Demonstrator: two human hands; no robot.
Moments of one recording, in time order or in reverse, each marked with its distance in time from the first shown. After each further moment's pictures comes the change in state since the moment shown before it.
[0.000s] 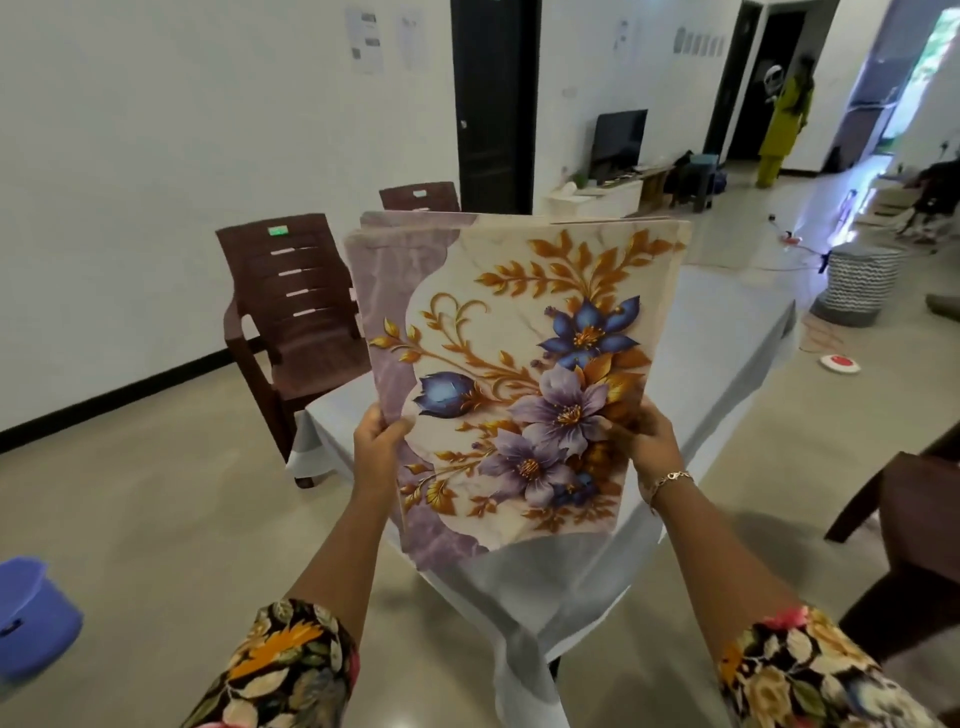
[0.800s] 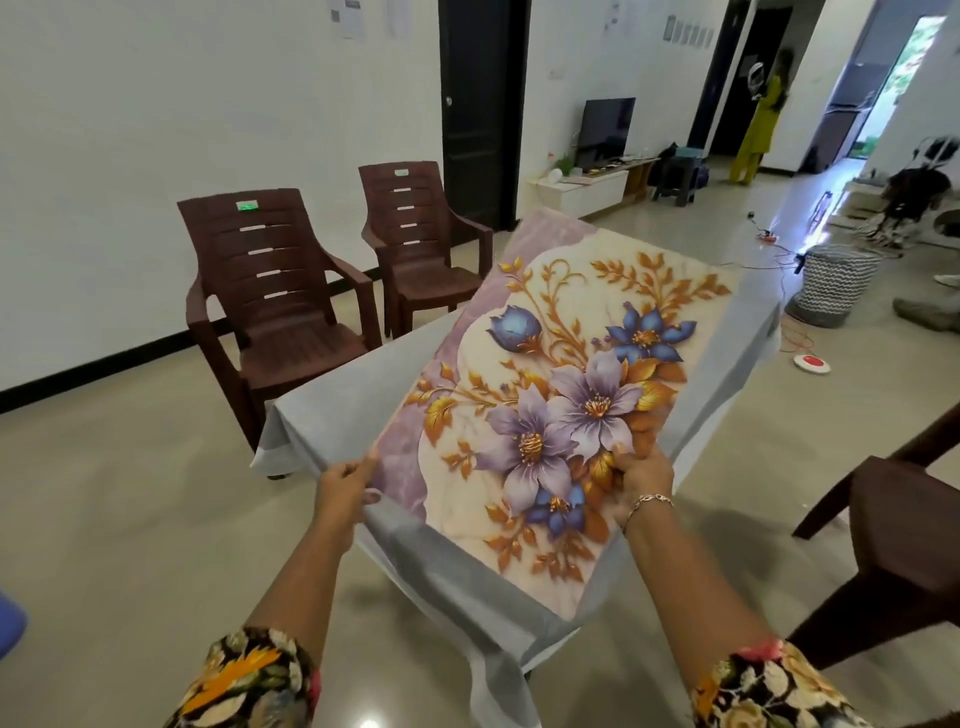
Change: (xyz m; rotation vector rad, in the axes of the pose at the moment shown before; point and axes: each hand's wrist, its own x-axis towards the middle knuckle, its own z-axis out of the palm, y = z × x) left_hand 0.021 -0.045 -0.027 0.309 0.118 -0.394; right_hand 0.032 0.052 0.000 0.233 0.417 0.331
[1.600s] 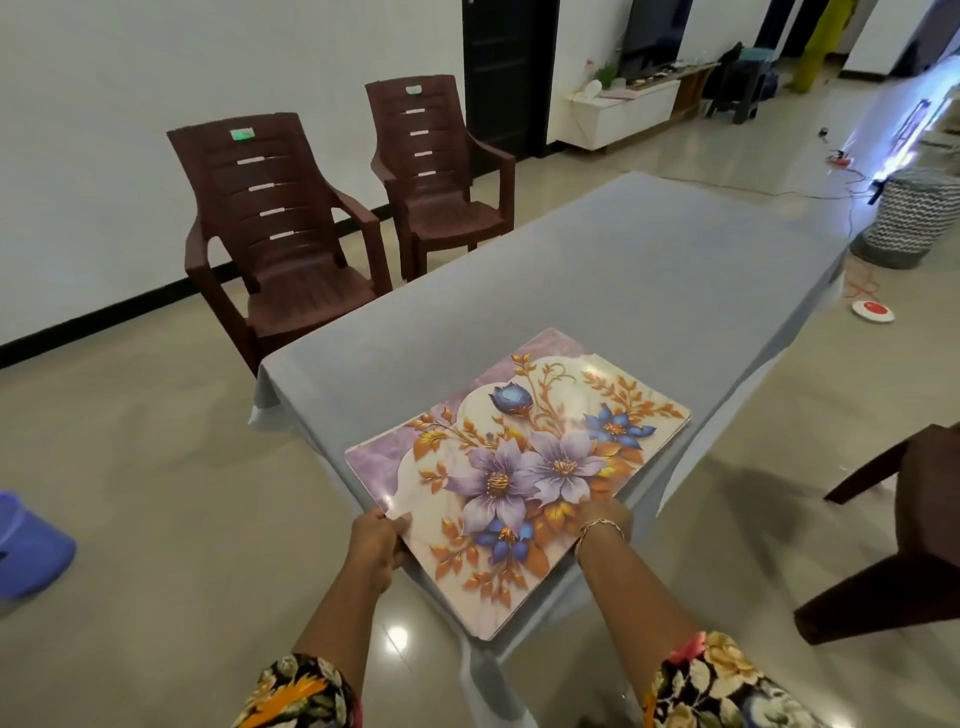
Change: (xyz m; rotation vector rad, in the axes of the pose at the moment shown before) left_hand 0.010 -0.081 0.060 -0.152 0.012 -0.391; right_hand 0.023 0.080 -0.009 -0.210 0.118 0.456
